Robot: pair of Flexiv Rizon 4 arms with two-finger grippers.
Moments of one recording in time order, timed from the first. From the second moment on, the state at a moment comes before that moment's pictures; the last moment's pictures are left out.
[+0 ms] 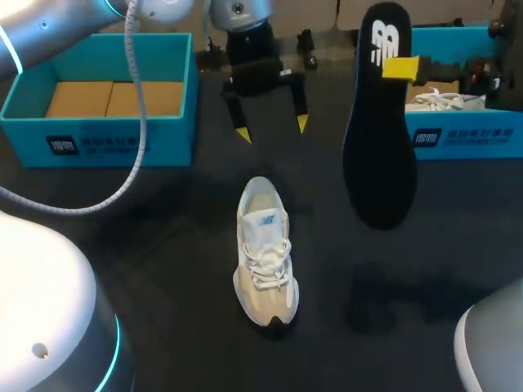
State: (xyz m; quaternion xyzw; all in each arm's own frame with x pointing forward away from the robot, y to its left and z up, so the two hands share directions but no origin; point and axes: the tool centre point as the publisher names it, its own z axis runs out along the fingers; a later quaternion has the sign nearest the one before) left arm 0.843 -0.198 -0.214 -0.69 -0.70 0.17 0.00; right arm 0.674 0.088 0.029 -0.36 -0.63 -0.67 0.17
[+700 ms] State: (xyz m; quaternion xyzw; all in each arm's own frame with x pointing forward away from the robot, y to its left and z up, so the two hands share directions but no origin) left arm 0.840 -0.196 -0.213 -0.69 -0.70 0.17 0.00; right arm 0.691 0.060 0.007 -0.42 -0.59 -0.66 0.21
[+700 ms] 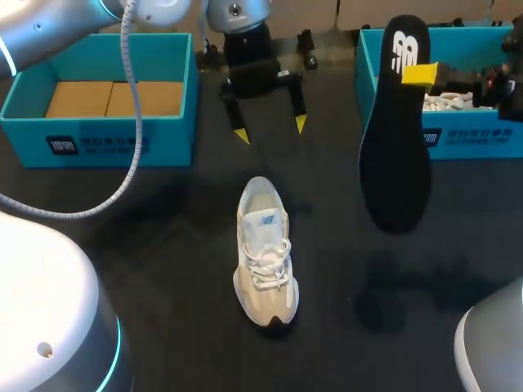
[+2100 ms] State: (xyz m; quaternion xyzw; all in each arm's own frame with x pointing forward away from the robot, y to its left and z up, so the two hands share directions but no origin) left arm 0.838 -0.190 -0.152 -0.67 -0.66 0.34 -0.10; right arm 0.748 0.023 0.010 -0.45 -0.53 -0.65 0.31
